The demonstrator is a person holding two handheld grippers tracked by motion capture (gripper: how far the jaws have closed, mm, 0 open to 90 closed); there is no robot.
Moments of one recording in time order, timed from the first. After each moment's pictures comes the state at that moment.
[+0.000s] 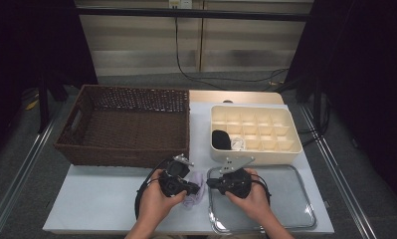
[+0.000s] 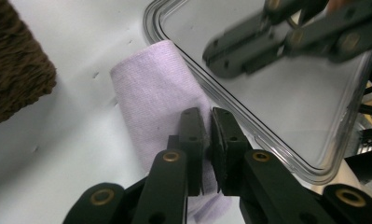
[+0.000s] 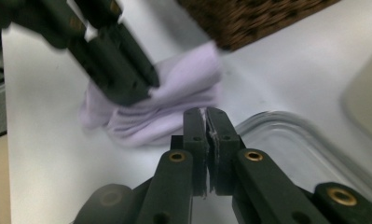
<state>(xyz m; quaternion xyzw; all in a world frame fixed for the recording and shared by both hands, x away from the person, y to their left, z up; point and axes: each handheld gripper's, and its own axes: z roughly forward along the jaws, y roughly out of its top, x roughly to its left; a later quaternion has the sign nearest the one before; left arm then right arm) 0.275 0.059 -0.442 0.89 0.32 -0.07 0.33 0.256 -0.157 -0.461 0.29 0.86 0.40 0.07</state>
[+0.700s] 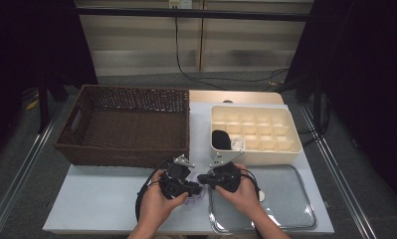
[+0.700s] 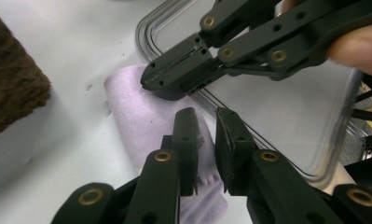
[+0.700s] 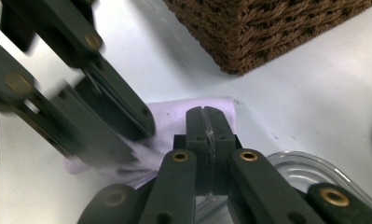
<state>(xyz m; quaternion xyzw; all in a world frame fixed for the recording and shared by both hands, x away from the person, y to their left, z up) 0.267 0.059 -0.435 0.88 0.32 -0.06 0.35 0.275 -0.134 -0.466 0.30 0.86 0.41 0.05</state>
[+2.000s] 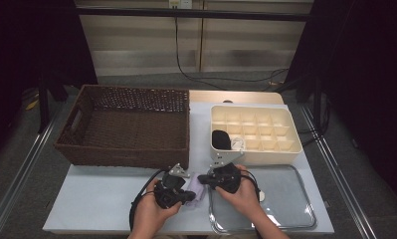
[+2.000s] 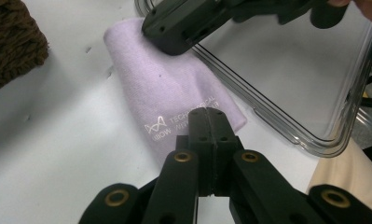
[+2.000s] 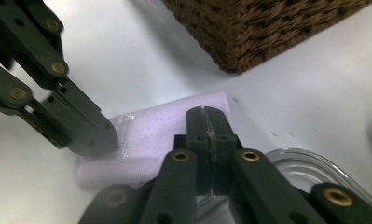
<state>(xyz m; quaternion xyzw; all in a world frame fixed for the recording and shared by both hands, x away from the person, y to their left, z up) 0.249 0.072 -0.451 0.89 0.31 -0.04 0.34 0.272 -0.134 -0.466 0.30 0.86 0.41 0.06</state>
